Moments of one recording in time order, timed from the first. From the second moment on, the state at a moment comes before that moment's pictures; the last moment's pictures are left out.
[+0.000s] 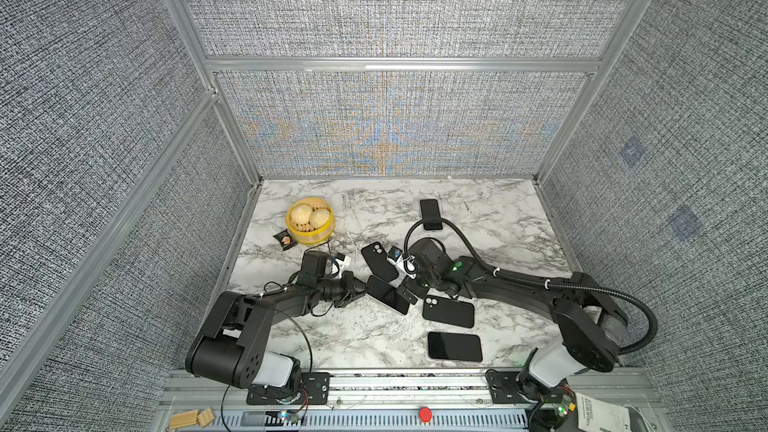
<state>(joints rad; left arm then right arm) -0.30 1.44 0.42 0.17 0.90 -0.83 0.83 1.59 0.98 -0.32 0.07 -0.17</state>
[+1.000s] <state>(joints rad) -0.30 1.46 0.52 0.30 0.93 -0.96 0.67 1.39 0.97 -0.46 0.18 0.19</state>
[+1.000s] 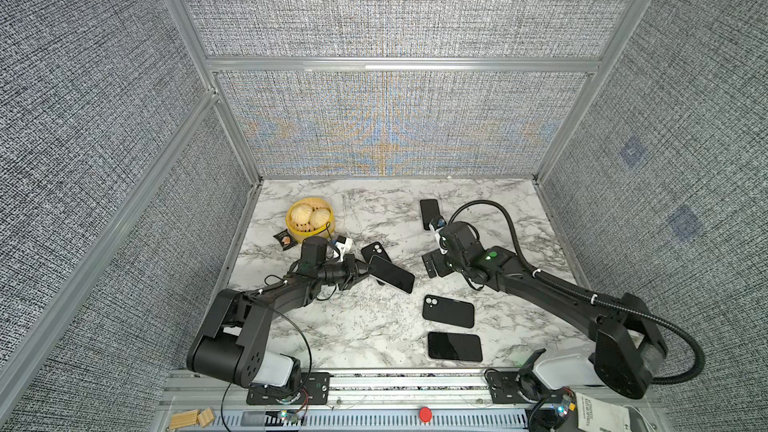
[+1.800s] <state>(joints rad) -0.31 1.85 0.53 1.19 1.00 -1.42 0.43 1.41 0.53 0.37 -0.60 0.96</state>
